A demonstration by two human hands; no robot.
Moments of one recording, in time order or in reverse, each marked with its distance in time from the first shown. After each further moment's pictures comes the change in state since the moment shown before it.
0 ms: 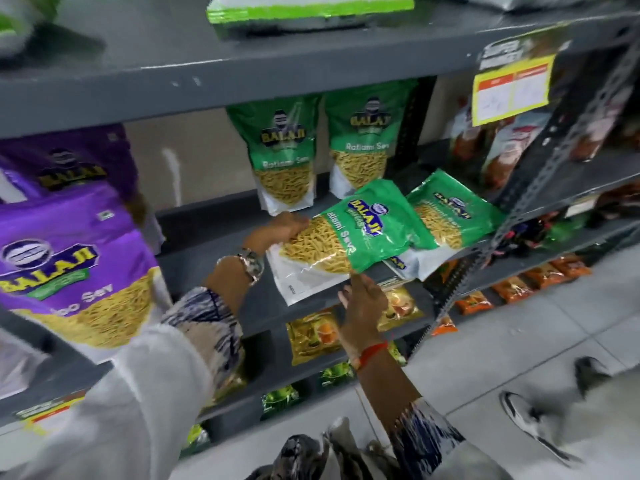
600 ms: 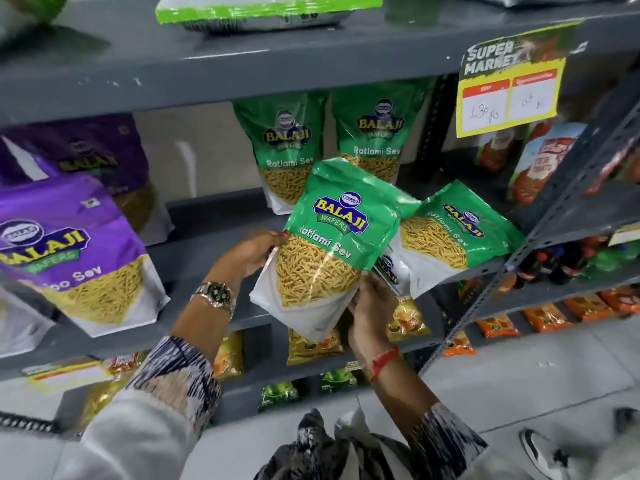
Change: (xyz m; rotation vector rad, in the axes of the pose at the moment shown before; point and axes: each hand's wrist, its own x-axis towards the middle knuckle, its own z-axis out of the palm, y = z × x) left_hand -0.033 -0.015 0.016 -0.609 0.062 -0.201; right_hand 0.036 -0.037 -0.027 -0.108 -0.183 -0.091
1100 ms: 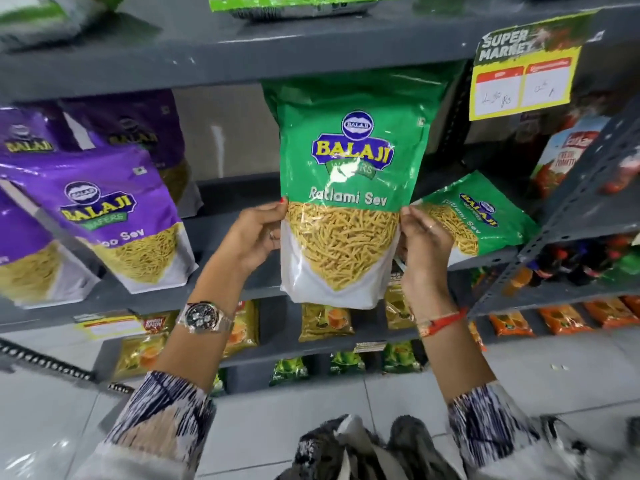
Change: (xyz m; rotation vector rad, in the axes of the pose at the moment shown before) left_hand -0.103 0.008 0.007 -0.362 0.003 0.303; right_hand -0.013 -0.094 -0.006 -0.110 -0.196 -0.201
